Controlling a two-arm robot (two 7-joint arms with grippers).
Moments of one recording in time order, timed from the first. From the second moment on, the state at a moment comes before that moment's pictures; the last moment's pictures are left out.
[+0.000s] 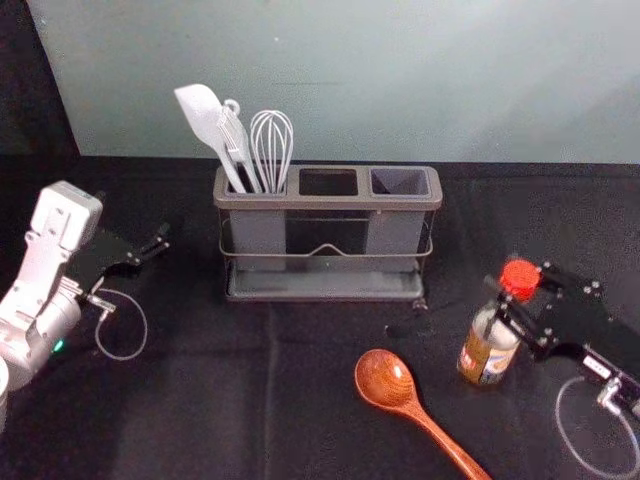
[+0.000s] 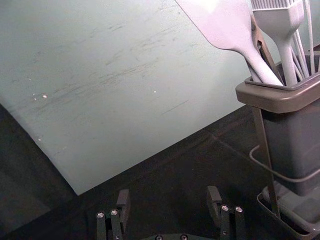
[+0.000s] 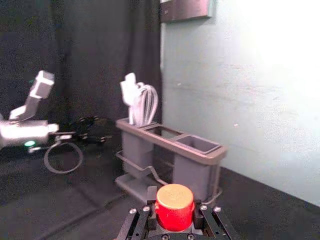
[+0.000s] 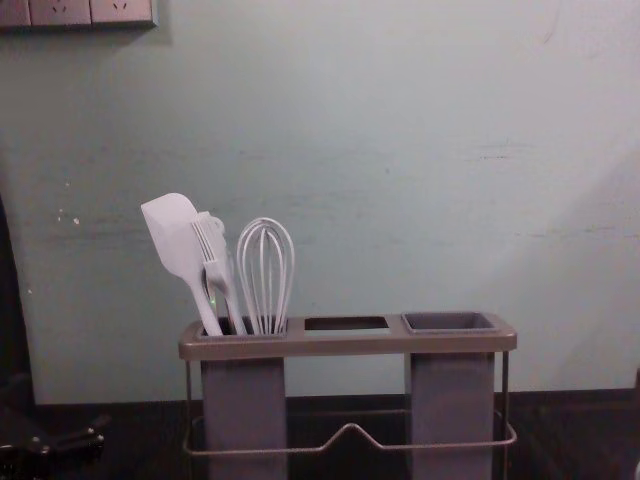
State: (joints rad) left arm -0.20 0.60 0.45 -1.41 -0.25 -0.12 0.03; right arm -0.19 0.64 -0.13 -1.79 0.50 -0.21 0.52
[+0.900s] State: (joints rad) left arm -0.20 0.60 0.45 -1.41 -0.25 -0.12 0.03; right arm 0.08 0.42 -0.17 -1.50 0.43 -0.21 0.42
